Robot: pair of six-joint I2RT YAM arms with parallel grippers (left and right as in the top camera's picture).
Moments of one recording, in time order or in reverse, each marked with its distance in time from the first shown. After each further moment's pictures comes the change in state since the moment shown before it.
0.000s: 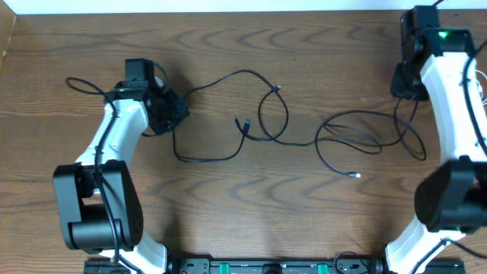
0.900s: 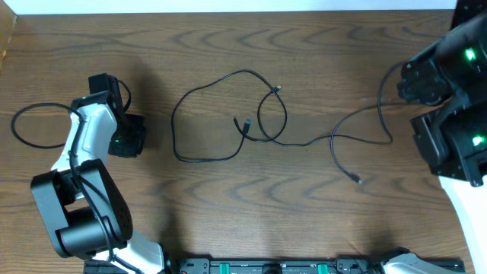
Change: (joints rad) left arm 0.226 0.000 0.000 -0.261 -0.297 -0.548; right arm 0.393 -0.555 0.007 1.032 0.956 -0.811
